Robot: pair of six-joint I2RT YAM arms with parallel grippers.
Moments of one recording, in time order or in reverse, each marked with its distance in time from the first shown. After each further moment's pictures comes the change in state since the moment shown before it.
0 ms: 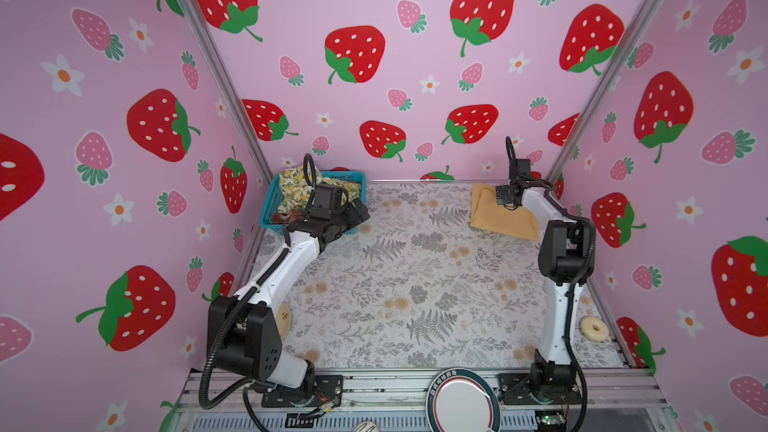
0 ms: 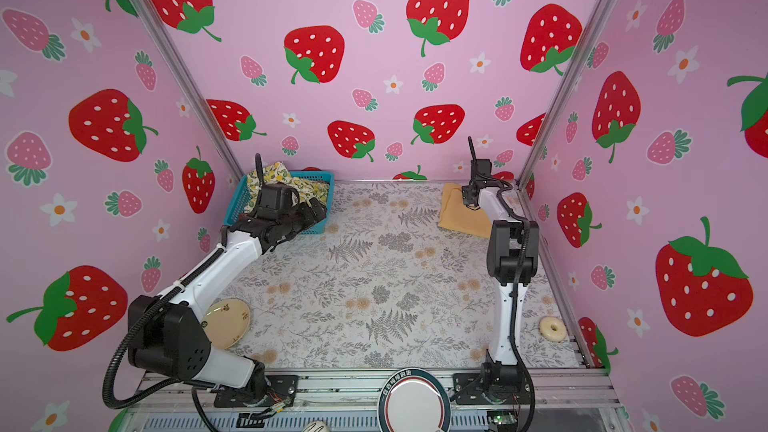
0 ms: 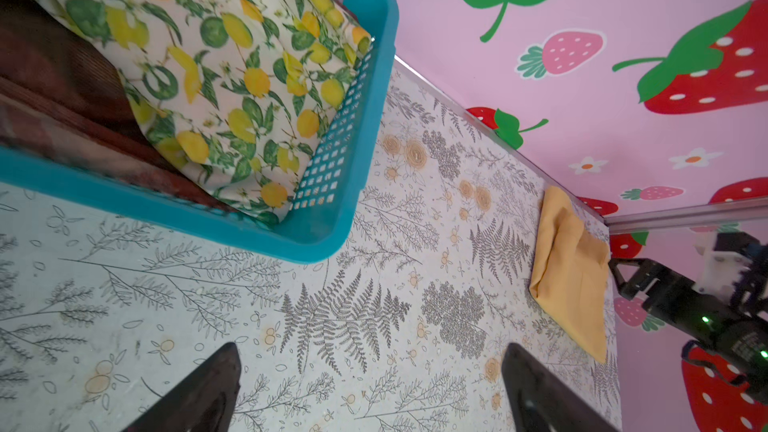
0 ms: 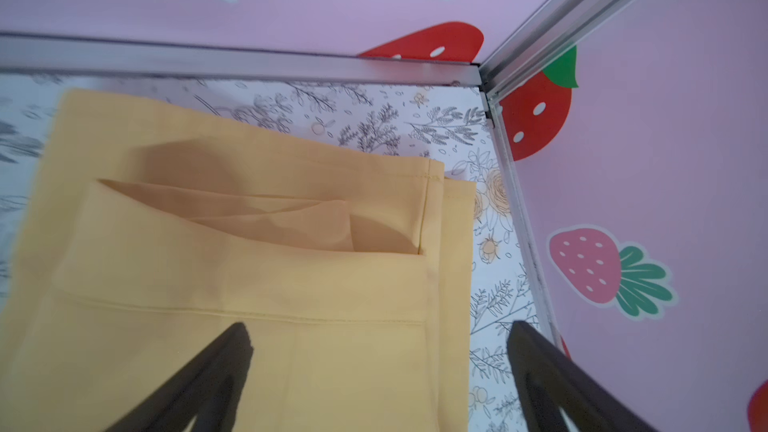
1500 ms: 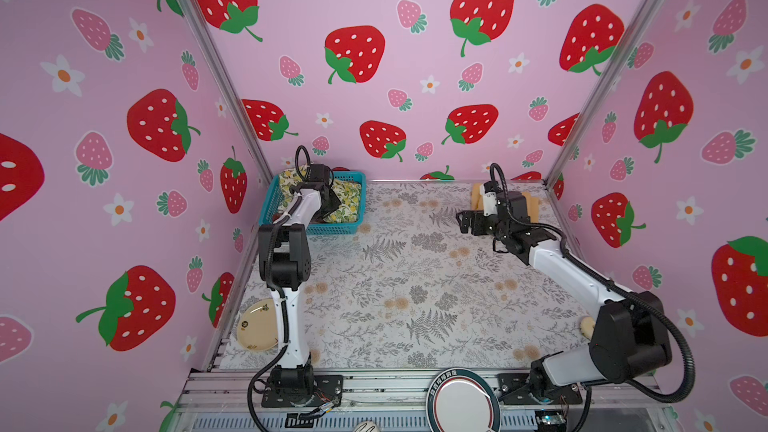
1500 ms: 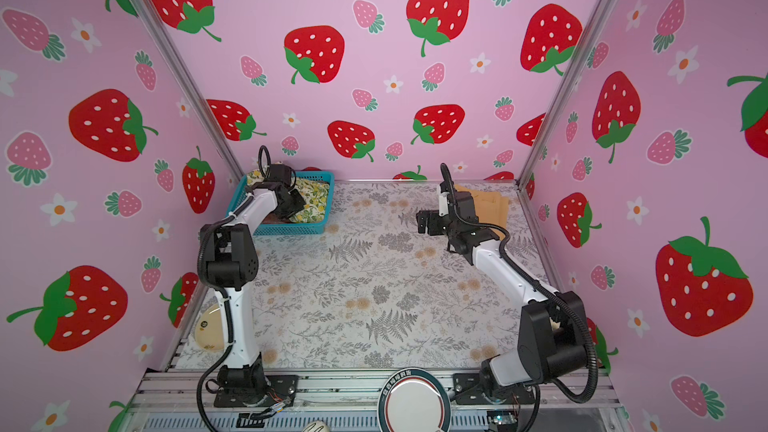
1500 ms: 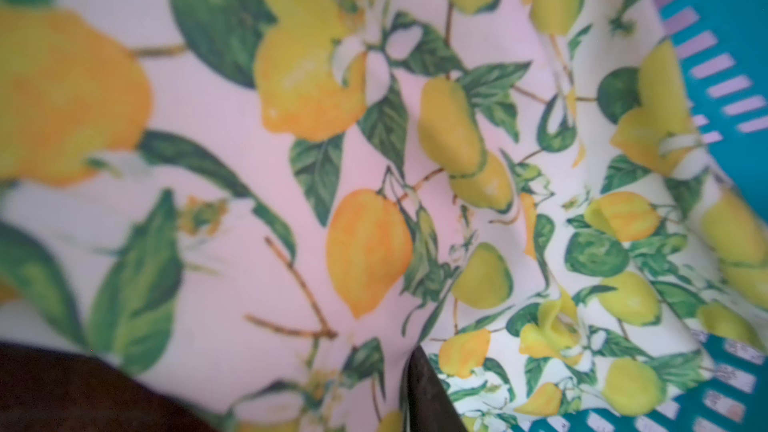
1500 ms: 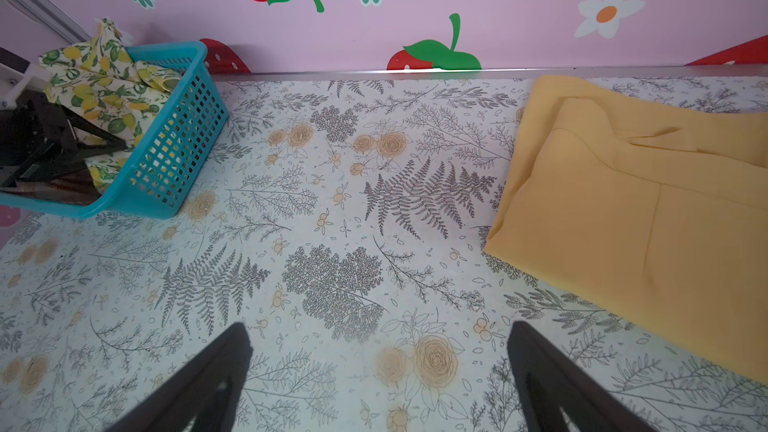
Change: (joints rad) left arm 0.200 0.738 0.646 -0.238 -0.078 0.056; right arm 0.298 -0.803 -0.877 0.314 -0.439 0.290
